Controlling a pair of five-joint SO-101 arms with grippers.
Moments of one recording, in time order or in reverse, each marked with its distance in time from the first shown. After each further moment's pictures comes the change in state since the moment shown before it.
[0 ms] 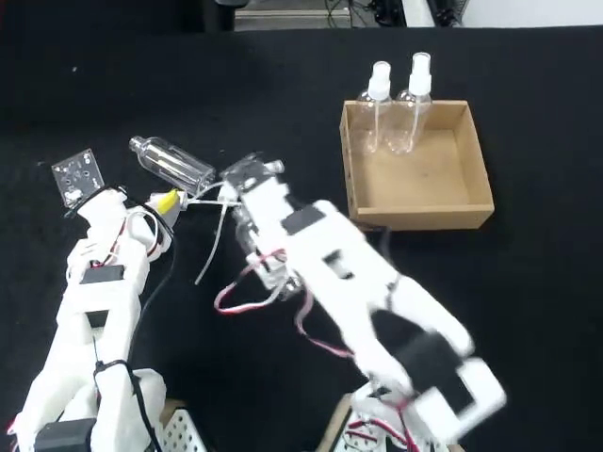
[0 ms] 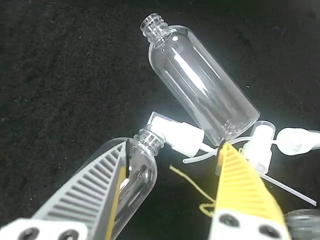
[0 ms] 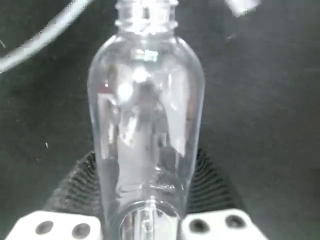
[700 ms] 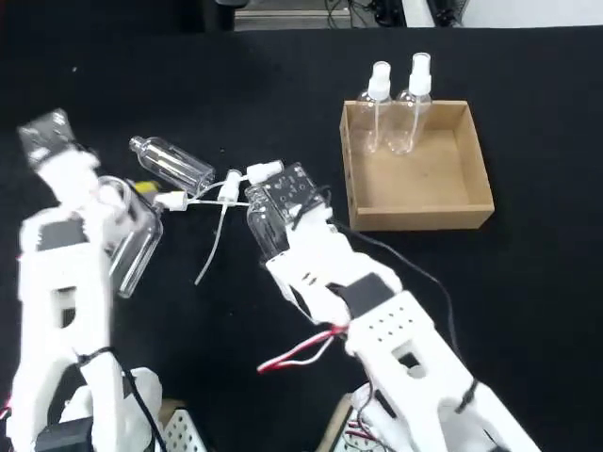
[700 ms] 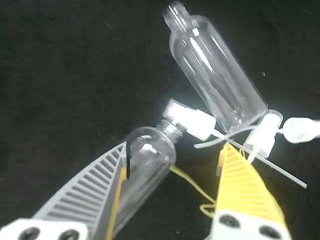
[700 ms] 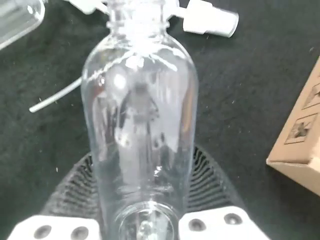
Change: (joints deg) left arm -4.9 0.0 -25.8 38.2 -4.0; right arm 1.3 -39.1 27.3 -15.5 -0.2
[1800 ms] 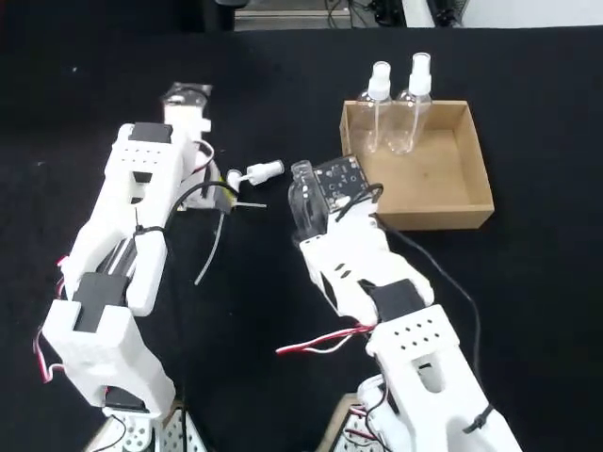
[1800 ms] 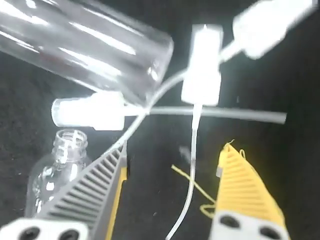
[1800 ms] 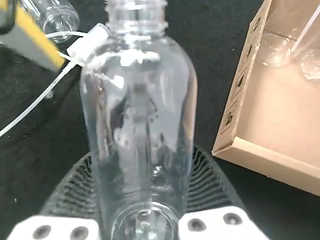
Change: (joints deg) left arm 17.6 46.2 -42.4 22.0 -15.6; right arm 10.7 -6.8 3.0 -1.4 0.0
